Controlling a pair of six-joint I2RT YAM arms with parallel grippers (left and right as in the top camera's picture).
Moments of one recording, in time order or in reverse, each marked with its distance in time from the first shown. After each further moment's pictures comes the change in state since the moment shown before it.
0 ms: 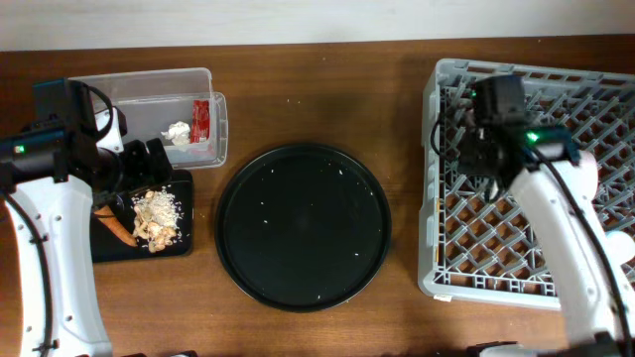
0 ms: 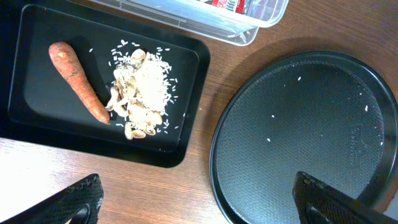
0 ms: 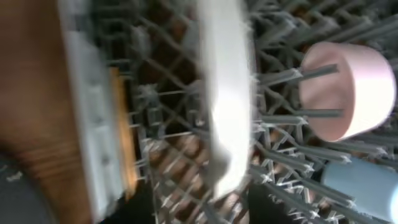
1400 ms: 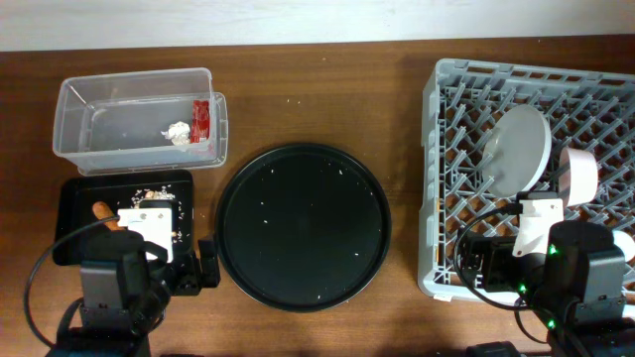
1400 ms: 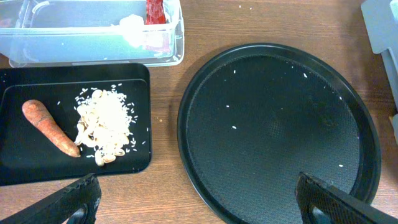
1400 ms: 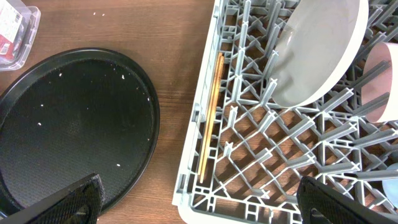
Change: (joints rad) left arm -0.297 -0.823 -0.630 0.307 -0.076 0.045; right arm 0.005 -0.806 -0.320 -0.081 -0.340 -0.154
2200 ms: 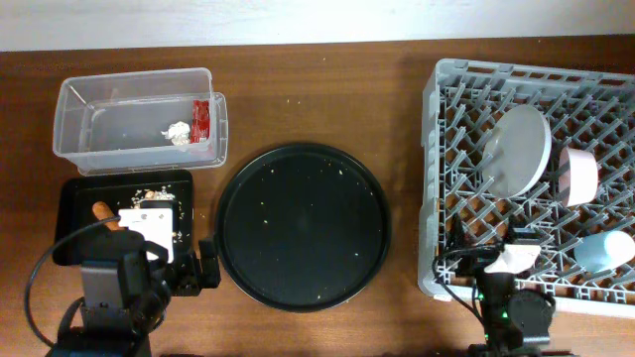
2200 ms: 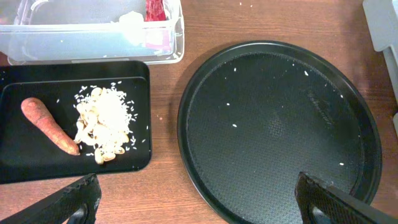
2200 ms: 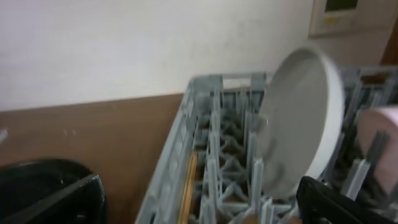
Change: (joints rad) left arm 0.000 0.001 -0.005 -0.002 0.000 0.000; right arm -0.112 -0.672 -1.035 1.032 0.040 -0.008
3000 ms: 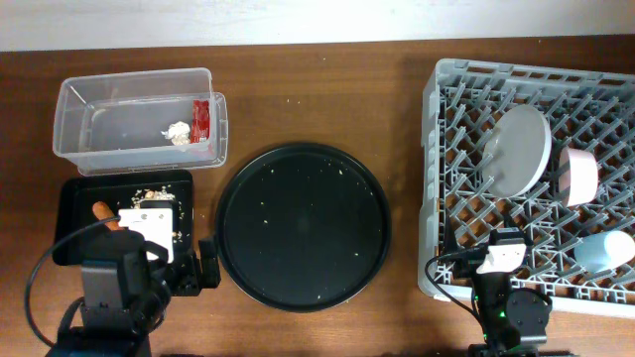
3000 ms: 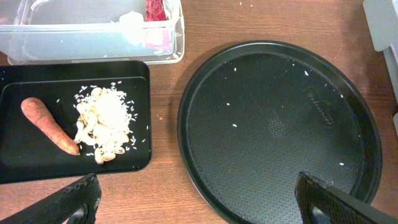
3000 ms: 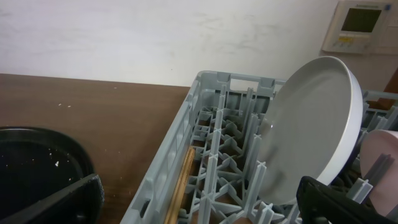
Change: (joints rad) left arm 0.000 0.000 0.000 -0.001 0.000 0.000; right arm 0.000 0.000 -0.029 0.042 -0.045 -0.165
